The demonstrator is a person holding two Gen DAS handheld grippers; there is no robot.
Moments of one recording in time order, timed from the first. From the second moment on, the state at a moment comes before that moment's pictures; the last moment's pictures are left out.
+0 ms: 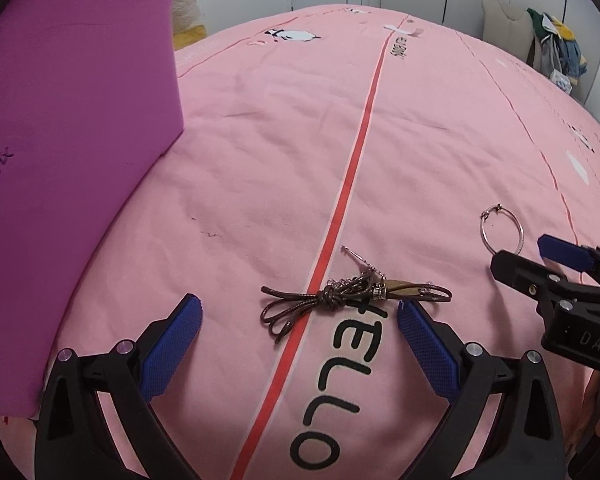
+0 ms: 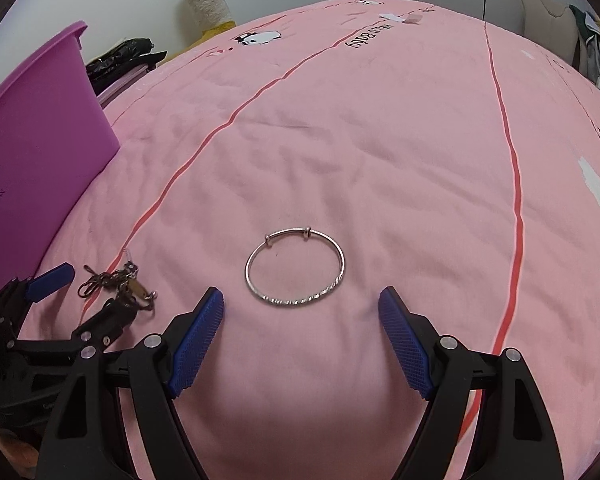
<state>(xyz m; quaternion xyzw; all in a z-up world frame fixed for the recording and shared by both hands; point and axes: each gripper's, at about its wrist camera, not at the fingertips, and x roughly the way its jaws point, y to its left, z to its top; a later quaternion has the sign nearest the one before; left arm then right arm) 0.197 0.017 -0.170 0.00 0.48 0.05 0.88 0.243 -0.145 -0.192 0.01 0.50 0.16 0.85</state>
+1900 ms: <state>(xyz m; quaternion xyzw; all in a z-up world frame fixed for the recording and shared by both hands) 0.071 0.038 -0.029 -0.03 0.43 -0.06 0.90 0.079 -0.133 -0.077 0.08 0.44 0.13 0.88</state>
